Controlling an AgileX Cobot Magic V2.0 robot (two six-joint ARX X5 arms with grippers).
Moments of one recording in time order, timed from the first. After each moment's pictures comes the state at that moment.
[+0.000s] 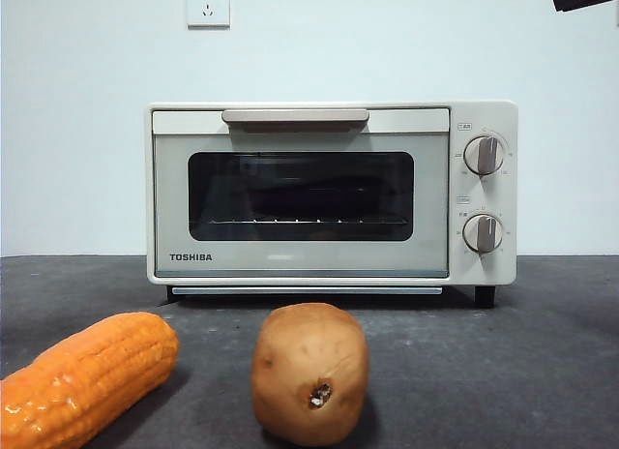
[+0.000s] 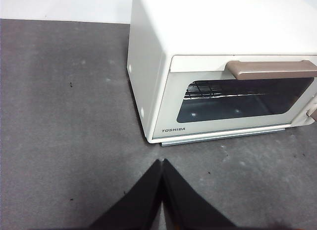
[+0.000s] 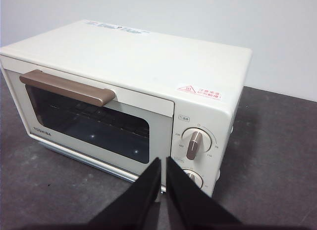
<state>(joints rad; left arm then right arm) -0.29 0.55 0.67 -0.49 0.06 -0.15 0.59 0.57 0.56 -0.17 0.19 0.04</state>
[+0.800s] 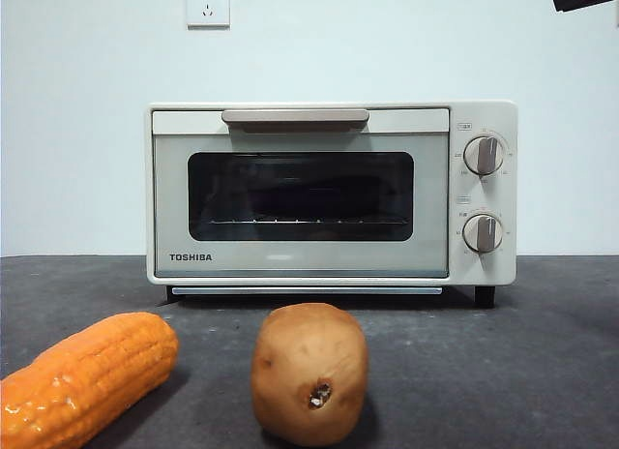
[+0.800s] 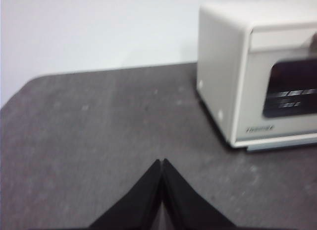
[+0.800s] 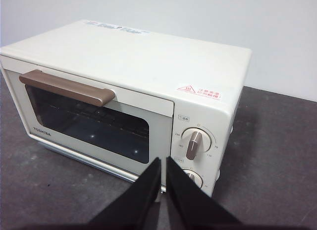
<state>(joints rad) -0.10 0.06 0.17 -0.22 0.00 0.07 0.59 0.57 0.56 -0.17 0.19 0.04</state>
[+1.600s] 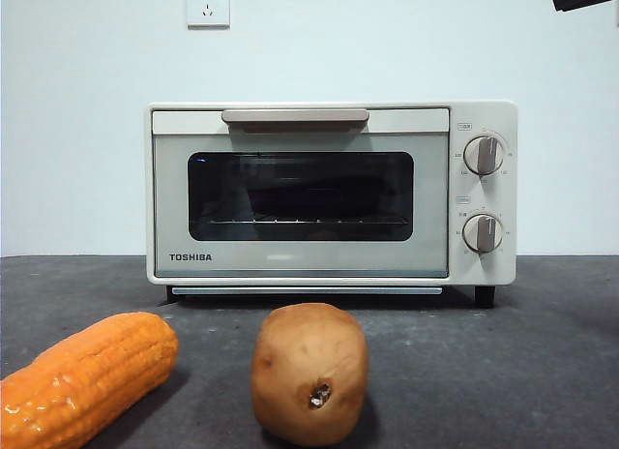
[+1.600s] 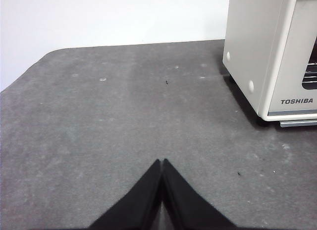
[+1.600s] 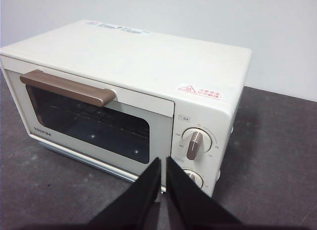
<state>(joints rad) -0.02 0.00 0.03 -0.17 0.00 0.06 0.59 0.57 0.56 -0.16 0.19 0.04</state>
